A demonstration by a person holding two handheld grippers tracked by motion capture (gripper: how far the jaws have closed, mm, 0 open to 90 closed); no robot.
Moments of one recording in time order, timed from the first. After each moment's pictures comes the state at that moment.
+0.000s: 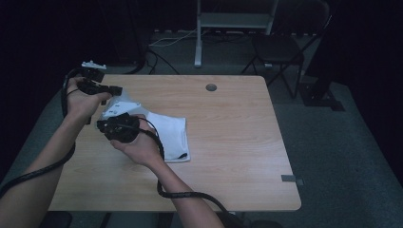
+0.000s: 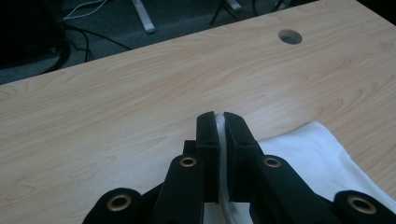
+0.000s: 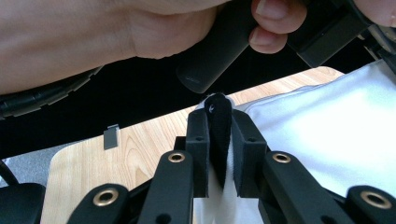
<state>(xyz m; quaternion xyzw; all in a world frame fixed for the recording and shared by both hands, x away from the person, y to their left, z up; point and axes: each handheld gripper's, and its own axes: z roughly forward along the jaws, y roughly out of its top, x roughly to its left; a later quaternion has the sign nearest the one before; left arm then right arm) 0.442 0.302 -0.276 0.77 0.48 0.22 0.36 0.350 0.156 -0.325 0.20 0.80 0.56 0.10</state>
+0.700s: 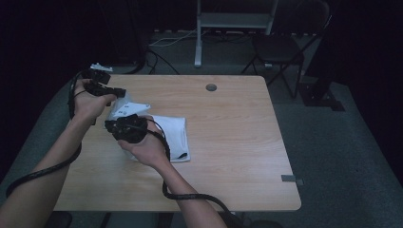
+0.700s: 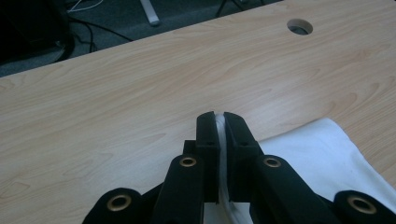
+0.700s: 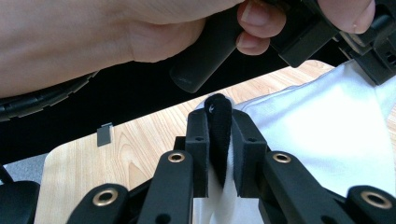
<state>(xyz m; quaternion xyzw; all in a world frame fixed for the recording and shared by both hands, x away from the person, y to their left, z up) 0.450 0.290 -0.289 0.77 0.49 0.22 0.34 0.352 0.139 -0.334 0.21 0.79 0.56 0.10</state>
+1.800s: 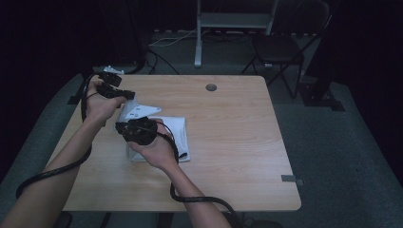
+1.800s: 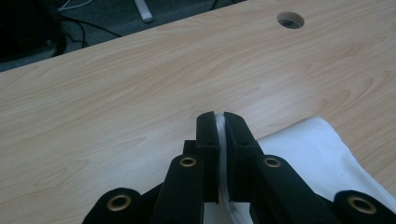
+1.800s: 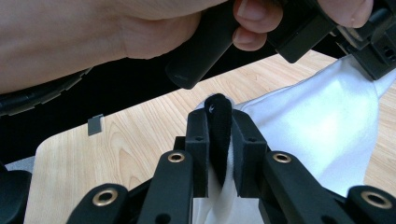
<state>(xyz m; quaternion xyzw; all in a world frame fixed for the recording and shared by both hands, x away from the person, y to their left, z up) 0.454 0.266 -0.299 0.78 0.48 0.22 0.33 0.355 0.117 -0.346 0.23 0.79 0.56 0.10</state>
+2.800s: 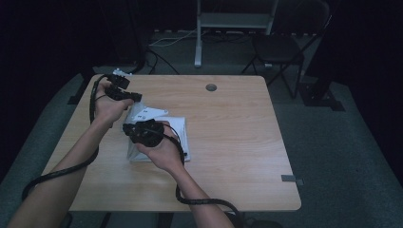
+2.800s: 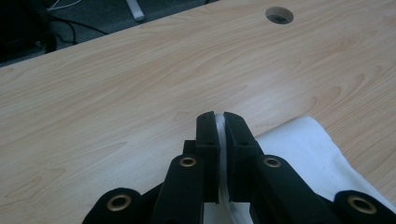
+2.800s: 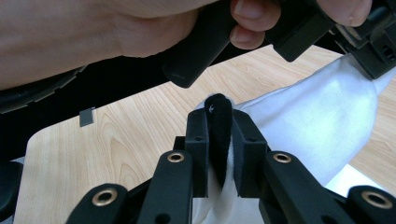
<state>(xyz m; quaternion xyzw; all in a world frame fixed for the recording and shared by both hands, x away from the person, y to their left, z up) 0.456 0.249 -0.309 0.79 0.47 0.21 0.33 0.355 0.102 -0.355 0.24 0.79 0.55 0.10</state>
